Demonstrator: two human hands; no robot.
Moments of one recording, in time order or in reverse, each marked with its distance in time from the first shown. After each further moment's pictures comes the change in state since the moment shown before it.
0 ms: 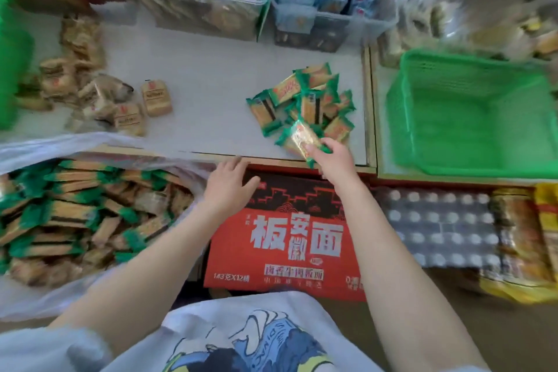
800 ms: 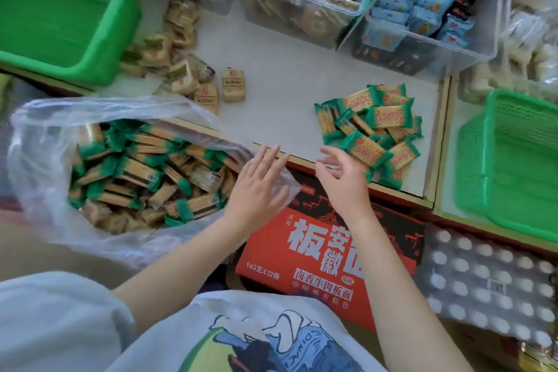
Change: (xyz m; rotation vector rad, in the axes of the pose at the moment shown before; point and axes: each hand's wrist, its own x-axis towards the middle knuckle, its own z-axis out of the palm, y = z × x) left_hand -0.053 -0.038 -0.010 -0.025 0.306 0.181; right_hand -0.062 -0.034 0.064 -0.117 -0.187 -0.337
